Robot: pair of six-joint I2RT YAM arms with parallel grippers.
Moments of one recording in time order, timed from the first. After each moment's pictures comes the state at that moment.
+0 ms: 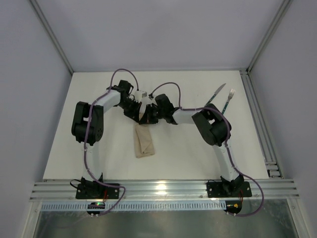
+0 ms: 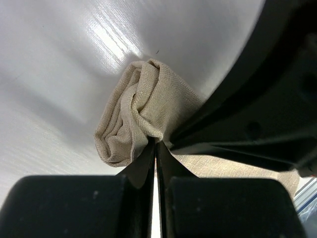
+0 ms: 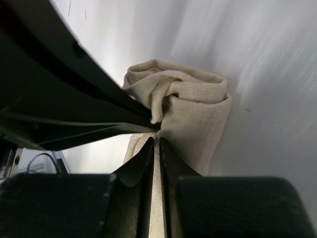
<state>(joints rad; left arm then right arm) -0.27 2.08 1.51 -0.75 0.49 0.30 0.67 2.24 1.38 0.27 -0.51 0.77</state>
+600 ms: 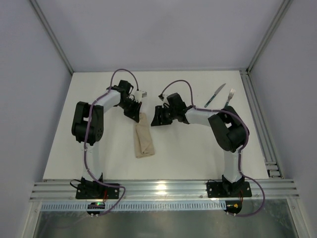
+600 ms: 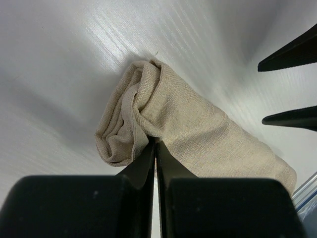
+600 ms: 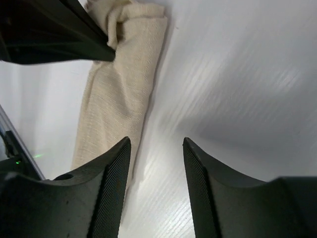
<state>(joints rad) -0.27 2.08 1.51 -0.75 0.50 0.28 0.59 1.99 1.21 0.02 -0.47 0.47</state>
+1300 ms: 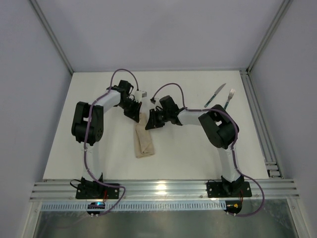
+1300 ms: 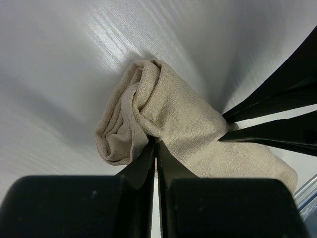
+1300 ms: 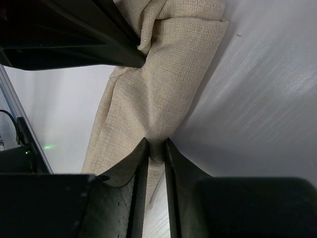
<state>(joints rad) -0.27 2.08 1.51 -0.75 0.49 0.28 0.66 2.11 1.26 0.09 -0.54 0.48</state>
